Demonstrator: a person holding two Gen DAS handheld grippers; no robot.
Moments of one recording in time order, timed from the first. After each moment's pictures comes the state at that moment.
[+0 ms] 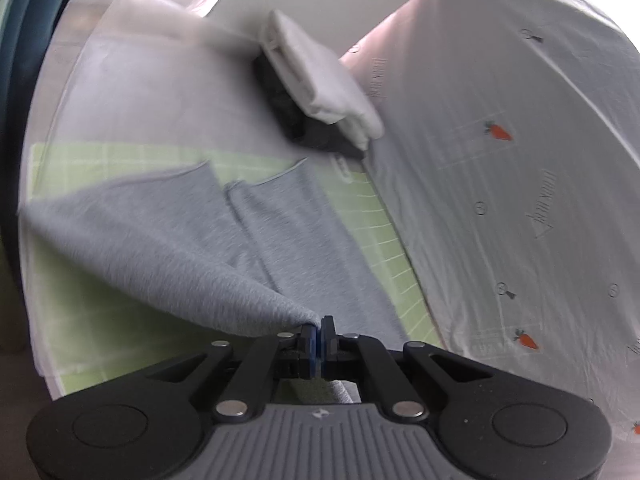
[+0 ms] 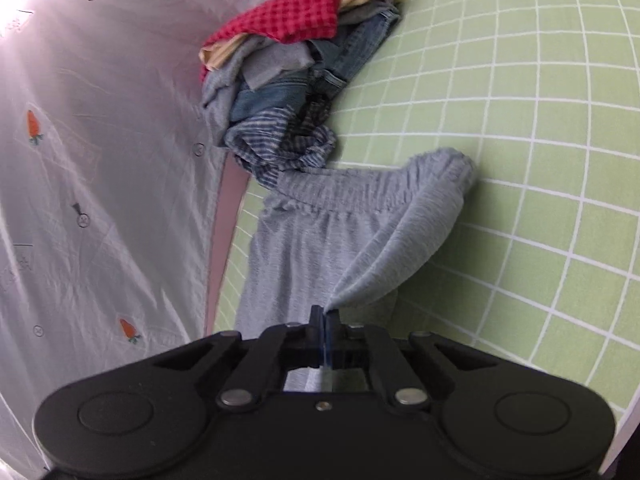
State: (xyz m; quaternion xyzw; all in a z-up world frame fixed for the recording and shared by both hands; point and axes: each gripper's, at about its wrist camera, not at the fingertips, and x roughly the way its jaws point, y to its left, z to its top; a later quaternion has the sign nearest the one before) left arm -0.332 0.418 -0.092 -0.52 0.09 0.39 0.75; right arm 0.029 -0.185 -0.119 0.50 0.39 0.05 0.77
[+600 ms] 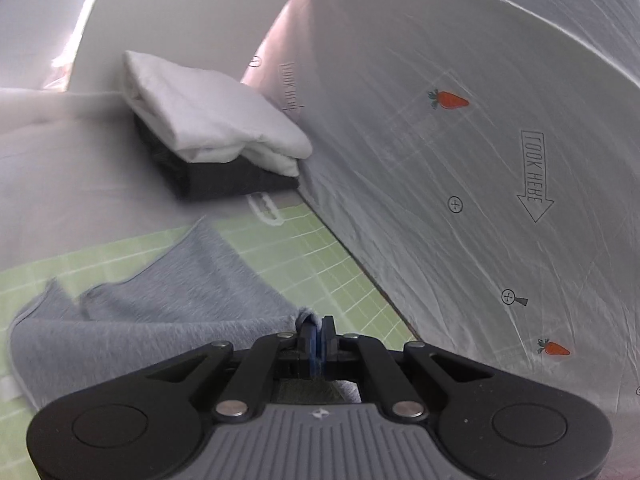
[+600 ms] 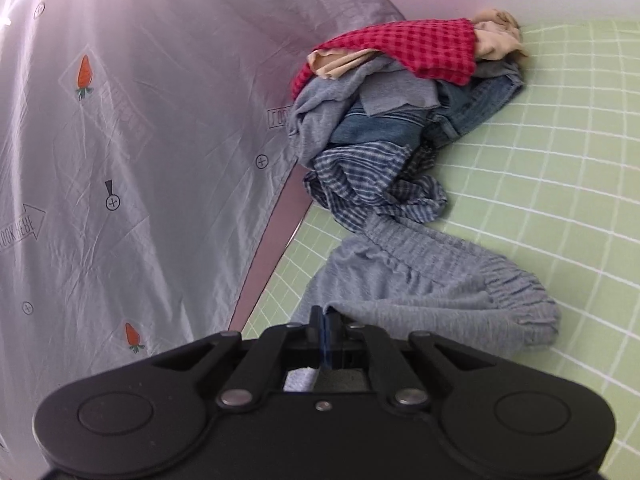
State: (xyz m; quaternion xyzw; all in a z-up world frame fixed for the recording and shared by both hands) left arm -0.147 0.534 -0.073 -0.40 0.13 0.40 0.81; right arm 0.128 -0.096 -0.071 0.39 0.35 0.06 0.85
